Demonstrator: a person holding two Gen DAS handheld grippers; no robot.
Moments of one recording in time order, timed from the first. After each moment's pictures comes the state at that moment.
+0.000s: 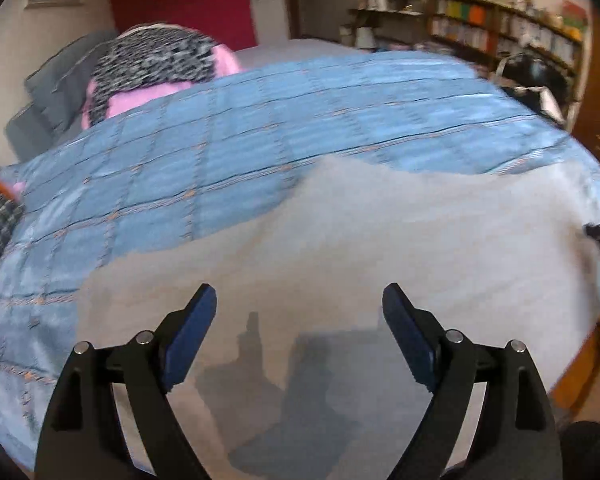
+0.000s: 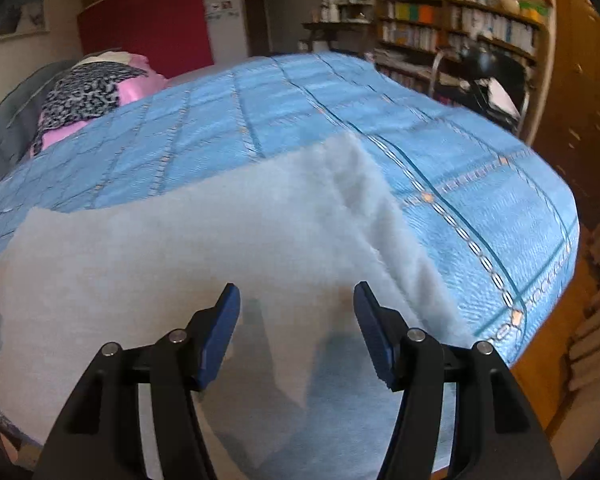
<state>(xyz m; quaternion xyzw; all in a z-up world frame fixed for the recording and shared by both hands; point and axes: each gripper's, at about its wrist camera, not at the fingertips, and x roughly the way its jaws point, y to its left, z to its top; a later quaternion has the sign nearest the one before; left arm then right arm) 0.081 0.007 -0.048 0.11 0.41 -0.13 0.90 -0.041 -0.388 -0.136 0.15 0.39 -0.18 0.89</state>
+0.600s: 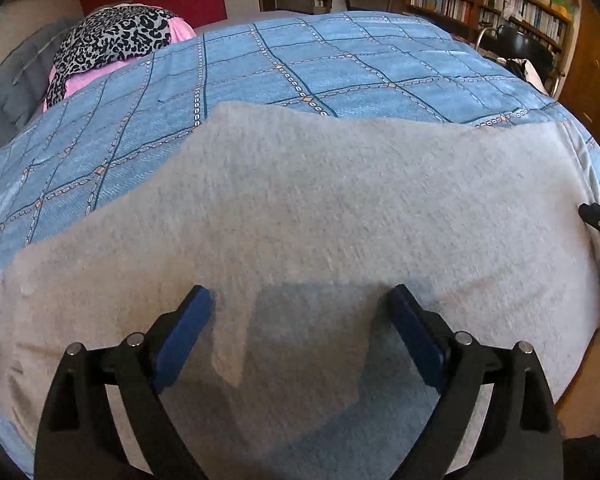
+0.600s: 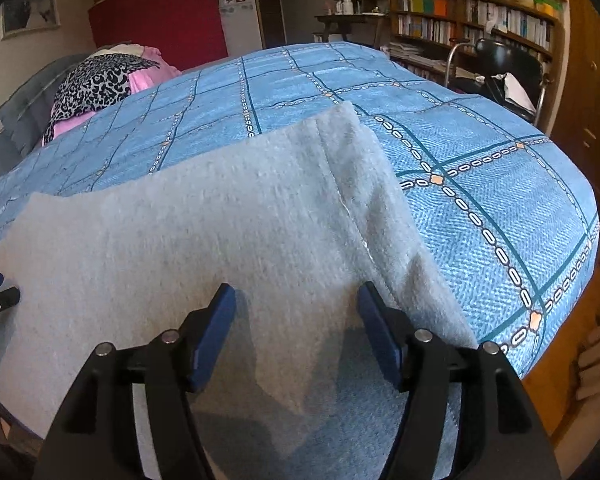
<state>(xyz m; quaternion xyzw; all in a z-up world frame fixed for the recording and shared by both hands) 0.098 -0.057 -0.115 0.12 0.46 -0.16 0.87 -0.037 -0.392 -0.149 0.13 0.39 -0.15 0.90</state>
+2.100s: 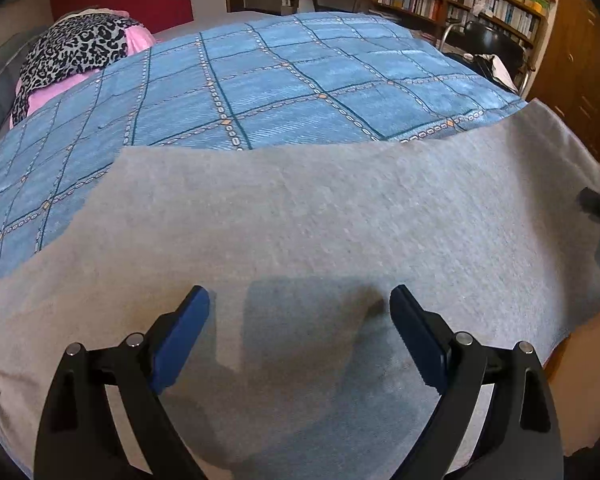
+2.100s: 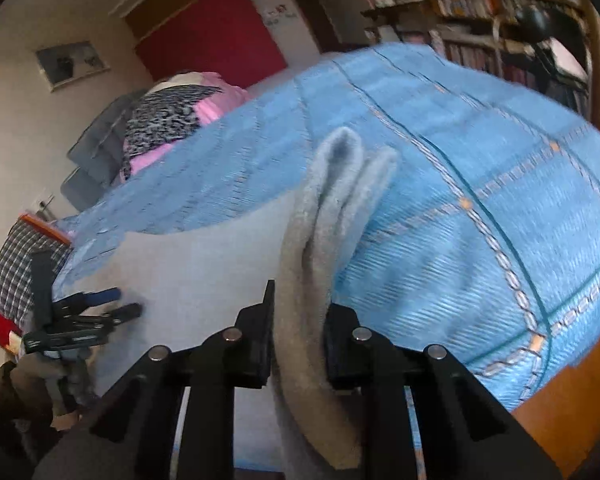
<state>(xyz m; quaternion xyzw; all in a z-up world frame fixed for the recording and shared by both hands) 0.093 -0.115 -0.099 0.11 0.46 -0.22 0.85 -0.059 -0.413 -0.094 0.23 0.34 0.01 0.91</state>
